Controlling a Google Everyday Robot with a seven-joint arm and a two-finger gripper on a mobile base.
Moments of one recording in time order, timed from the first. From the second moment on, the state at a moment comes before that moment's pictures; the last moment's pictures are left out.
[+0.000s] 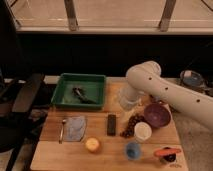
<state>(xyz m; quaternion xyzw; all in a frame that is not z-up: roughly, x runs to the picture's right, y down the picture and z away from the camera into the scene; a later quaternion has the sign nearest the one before) 0.062 0.113 0.681 -0.29 -0.21 -0.18 0.92</state>
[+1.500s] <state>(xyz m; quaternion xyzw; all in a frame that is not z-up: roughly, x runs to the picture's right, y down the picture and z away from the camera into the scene) -0.047 0.234 0.694 -0.33 -0.33 -0.31 0.83</state>
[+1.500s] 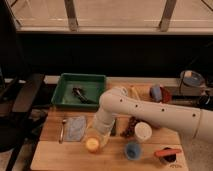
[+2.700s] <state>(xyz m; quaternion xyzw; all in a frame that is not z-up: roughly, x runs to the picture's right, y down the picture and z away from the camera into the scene) -0.073 0.298 0.743 -0.38 -0.43 -0.27 0.77</state>
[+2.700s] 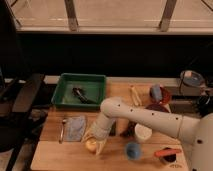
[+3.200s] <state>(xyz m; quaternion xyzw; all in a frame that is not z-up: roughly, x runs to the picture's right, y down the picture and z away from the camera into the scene) -0.069 0.303 0.747 -0.38 -0.41 -0.26 0.78</state>
